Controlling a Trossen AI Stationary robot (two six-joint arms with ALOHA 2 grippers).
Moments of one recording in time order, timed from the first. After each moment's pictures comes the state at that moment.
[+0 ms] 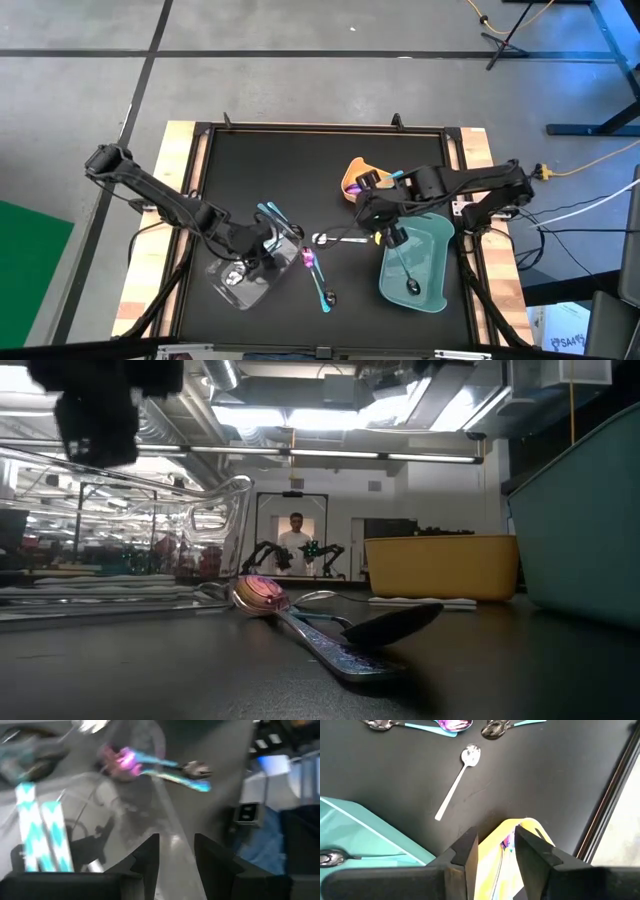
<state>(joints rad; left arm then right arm) -0.43 1.23 0.73 -0.28 -0.04 -1.01 0.23 1.68 1.88 -1.39 0.19 -0.34</state>
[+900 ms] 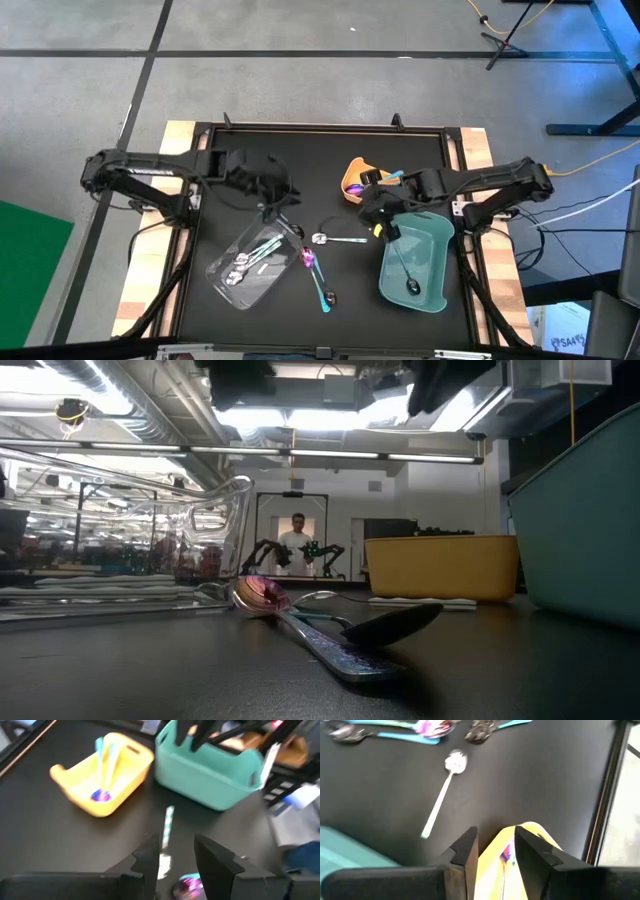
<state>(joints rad) 0.03 1.23 1.10 -0.47 0.05 -0.26 0.18 1.51 1.48 -1.04 0.21 -0.32</state>
